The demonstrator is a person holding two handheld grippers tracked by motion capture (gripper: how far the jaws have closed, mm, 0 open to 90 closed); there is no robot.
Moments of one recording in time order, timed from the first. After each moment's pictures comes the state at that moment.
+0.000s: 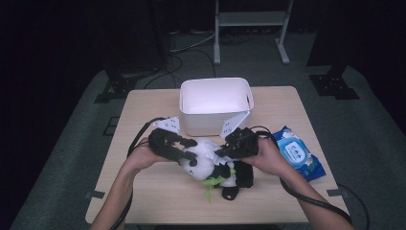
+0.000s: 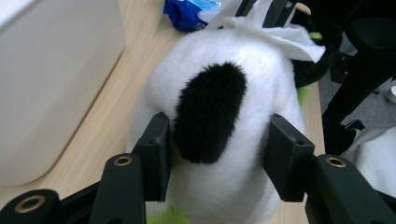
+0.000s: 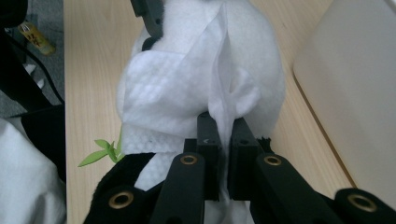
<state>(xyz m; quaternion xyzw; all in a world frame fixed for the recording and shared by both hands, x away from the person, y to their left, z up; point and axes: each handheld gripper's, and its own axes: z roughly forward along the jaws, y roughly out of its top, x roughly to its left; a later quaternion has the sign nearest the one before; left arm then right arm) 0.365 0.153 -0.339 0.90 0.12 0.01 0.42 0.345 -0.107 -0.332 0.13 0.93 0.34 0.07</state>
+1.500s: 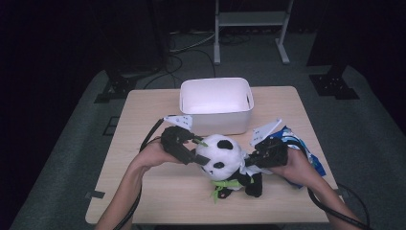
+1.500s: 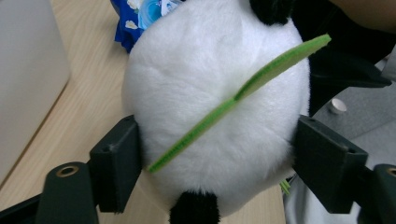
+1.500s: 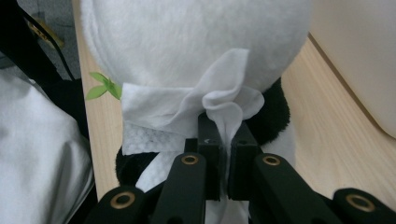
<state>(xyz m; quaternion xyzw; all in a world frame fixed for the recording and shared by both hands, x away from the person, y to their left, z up) 0.366 0.117 -0.335 0.89 0.09 -0.07 0.45 0.324 -0.180 -0.344 0.17 0.93 0.33 0.04</state>
